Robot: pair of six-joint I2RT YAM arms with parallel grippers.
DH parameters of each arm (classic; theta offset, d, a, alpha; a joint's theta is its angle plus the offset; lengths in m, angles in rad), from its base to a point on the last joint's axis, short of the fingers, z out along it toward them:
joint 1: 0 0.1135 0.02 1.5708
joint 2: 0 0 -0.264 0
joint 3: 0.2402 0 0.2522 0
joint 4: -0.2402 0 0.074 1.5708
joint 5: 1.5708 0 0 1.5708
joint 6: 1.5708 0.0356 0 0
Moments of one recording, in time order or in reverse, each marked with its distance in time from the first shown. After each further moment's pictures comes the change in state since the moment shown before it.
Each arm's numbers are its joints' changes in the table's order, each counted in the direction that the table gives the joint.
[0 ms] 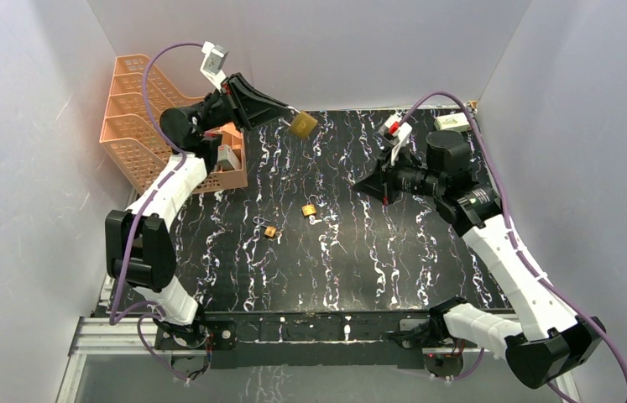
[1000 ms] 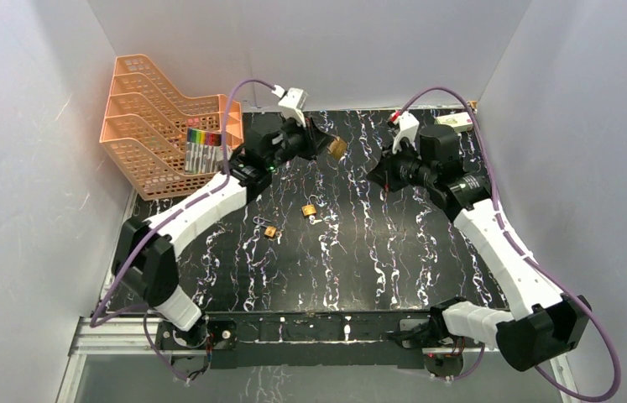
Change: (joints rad) left arm -0.400 0.085 -0.059 -0.998 -0.886 0.905; right arm -0.042 -0.083 -0.006 -0.050 0.280 0.051
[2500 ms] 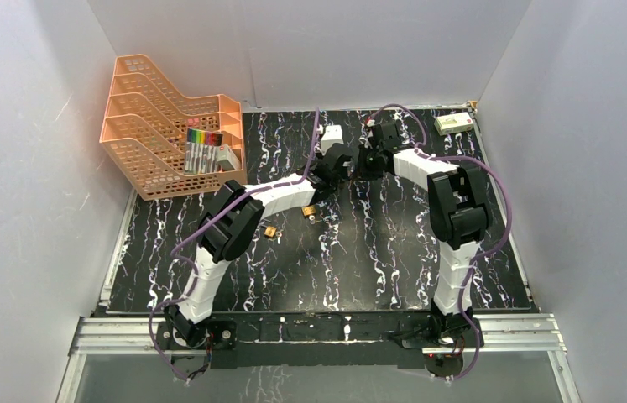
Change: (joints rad) left arm -0.176 -0.623 0.297 -0.150 -0.702 -0.150; right arm -0.087 -0.878 0.233 0.270 0.125 0.238
